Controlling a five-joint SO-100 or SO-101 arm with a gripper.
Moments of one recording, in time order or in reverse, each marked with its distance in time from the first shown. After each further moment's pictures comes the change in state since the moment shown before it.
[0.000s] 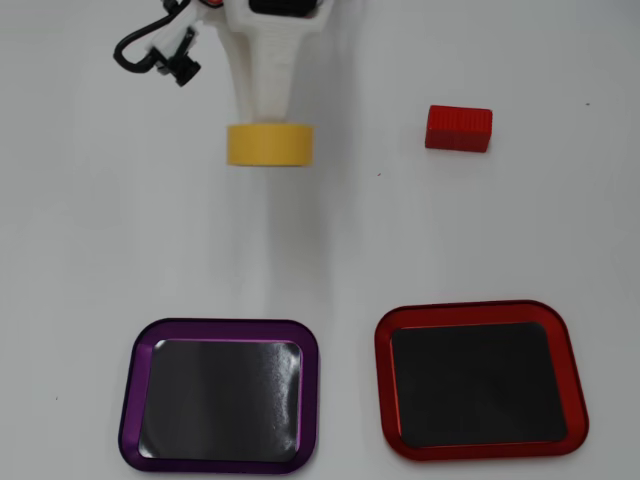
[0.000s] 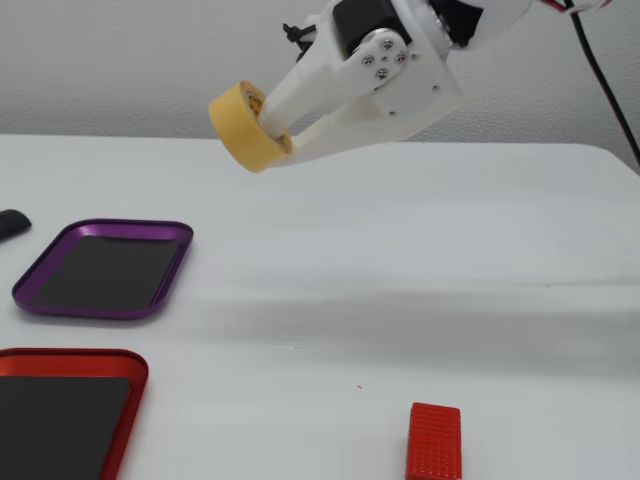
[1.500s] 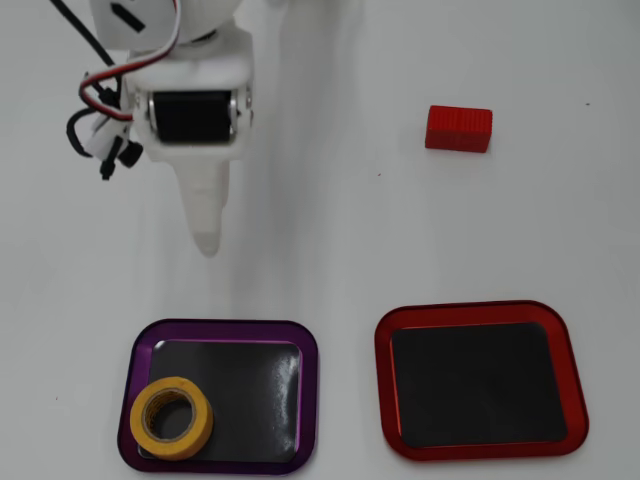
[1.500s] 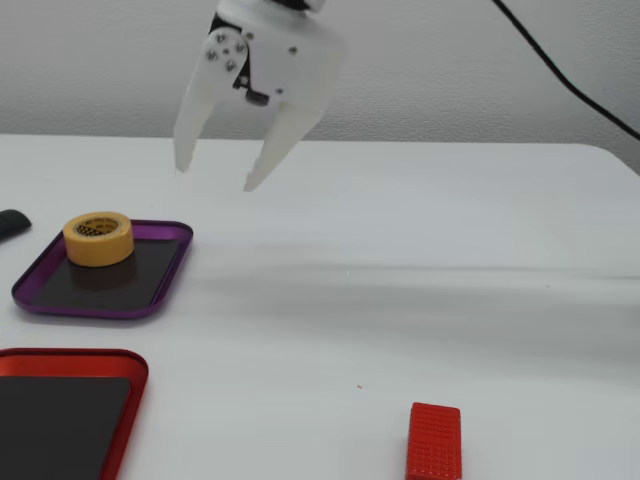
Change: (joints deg) arm 5.6 -44.5 -68.0 60.5 17.8
